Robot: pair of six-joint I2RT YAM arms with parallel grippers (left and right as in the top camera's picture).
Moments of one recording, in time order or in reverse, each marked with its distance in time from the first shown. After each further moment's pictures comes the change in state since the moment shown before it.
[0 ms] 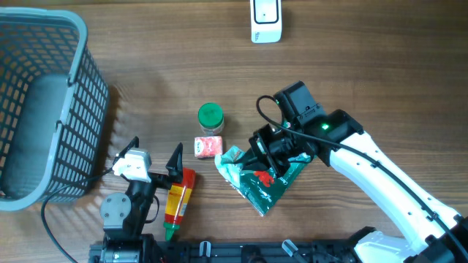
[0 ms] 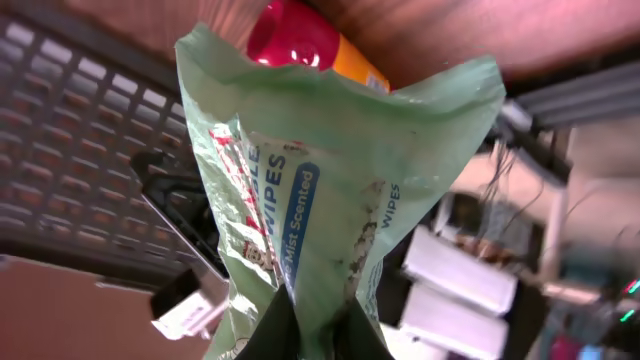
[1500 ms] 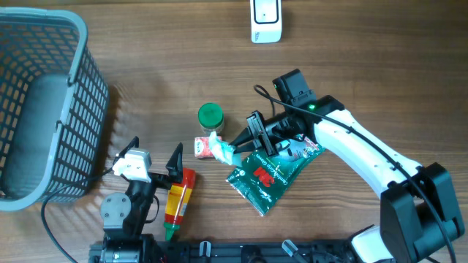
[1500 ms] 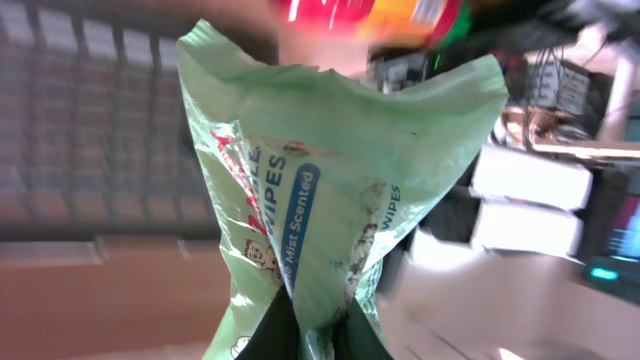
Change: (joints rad) left arm 0.000 0.000 0.000 0.000 0.000 0.000; right arm -0.093 0.230 -0.001 0.250 -0.388 0.092
